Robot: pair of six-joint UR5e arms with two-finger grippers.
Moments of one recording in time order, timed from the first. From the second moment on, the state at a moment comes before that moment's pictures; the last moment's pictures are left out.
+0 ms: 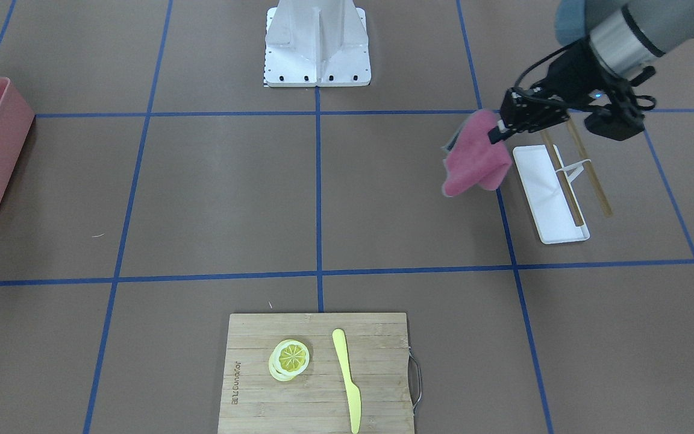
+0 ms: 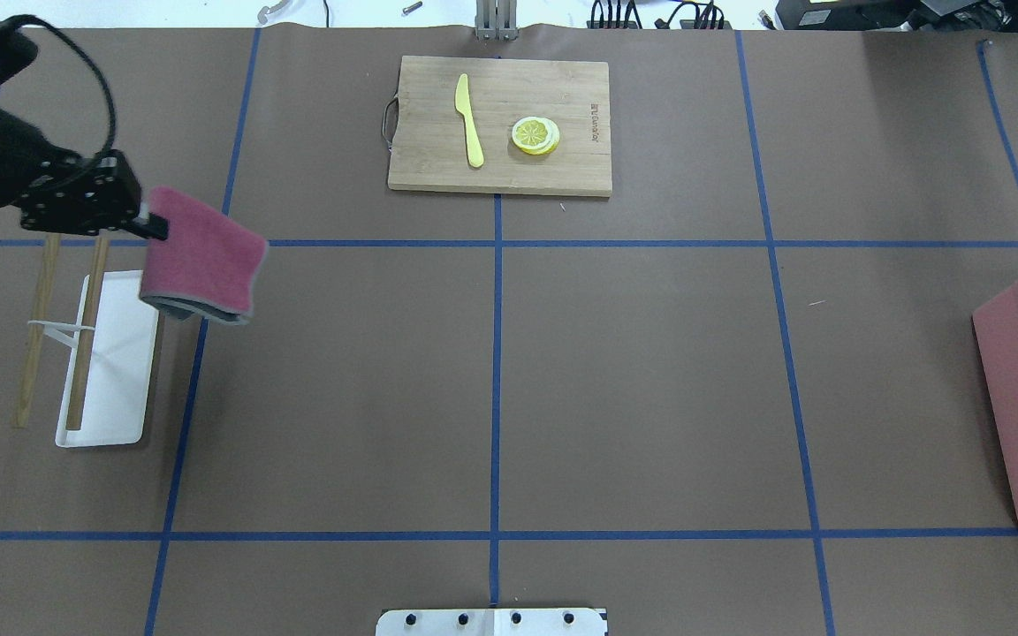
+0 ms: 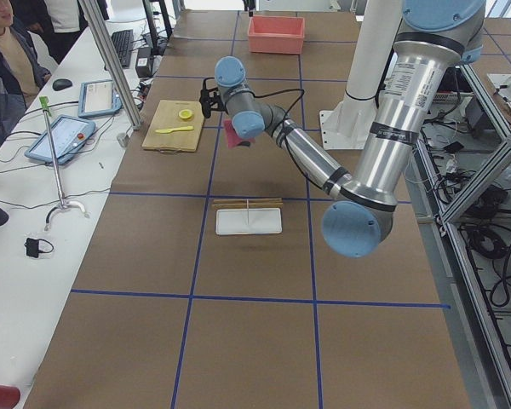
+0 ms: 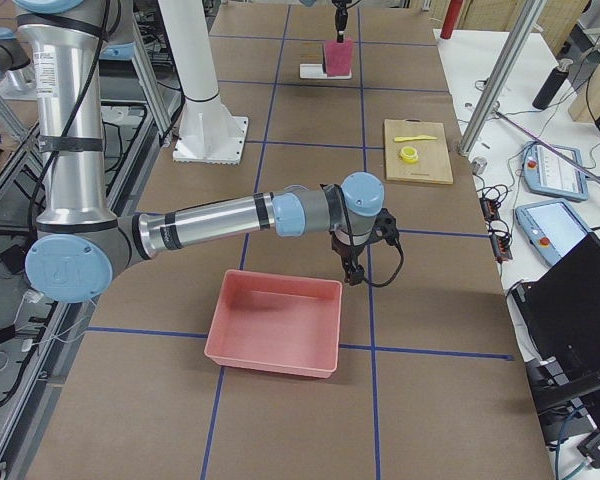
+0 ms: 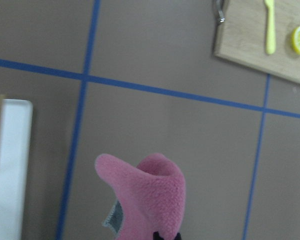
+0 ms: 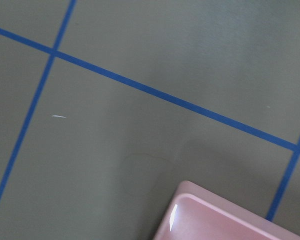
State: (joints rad) left arm -0.96 -1.95 -1.94 -1.98 -2.41 -1.35; right arm 1.39 -1.56 1.83 -1.63 2.46 -0.13
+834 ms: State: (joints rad) left arm -0.63 -2.49 -1.63 -1.80 -2.01 -1.85; right arm 1.04 -1.42 1.89 -0.98 2.41 0.54
